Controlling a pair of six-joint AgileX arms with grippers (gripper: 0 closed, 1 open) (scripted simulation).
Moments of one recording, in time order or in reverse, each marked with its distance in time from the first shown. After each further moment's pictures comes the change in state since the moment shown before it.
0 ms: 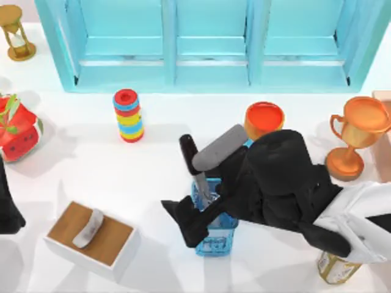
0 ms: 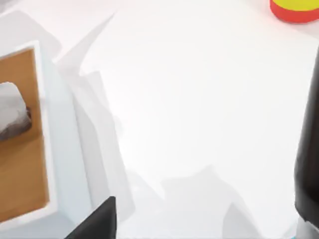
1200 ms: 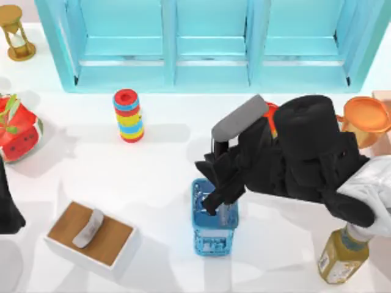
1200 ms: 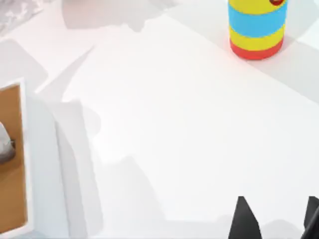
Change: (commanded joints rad) left arm 0.000 0.000 0.000 0.000 0.000 0.000; right arm -0.094 -0.123 0.047 -0.164 -0.086 -0.055
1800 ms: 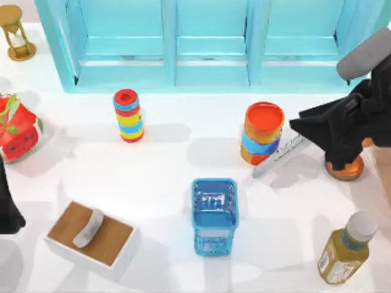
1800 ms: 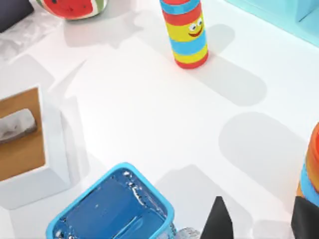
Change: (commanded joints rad) left arm 0.000 0.000 0.000 0.000 0.000 0.000; right arm -0.347 -0.465 0.102 -0.655 -0.289 -0.210
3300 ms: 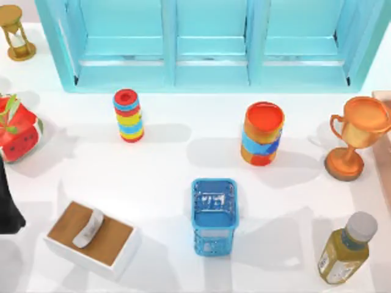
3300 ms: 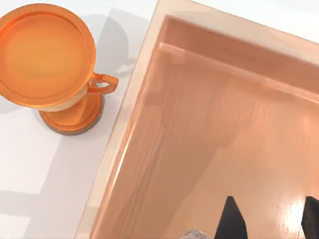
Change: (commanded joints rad) left arm 0.000 0.000 0.000 0.000 0.000 0.000; right arm -0.605 0.083 0.450 -0.725 0.279 -0.391
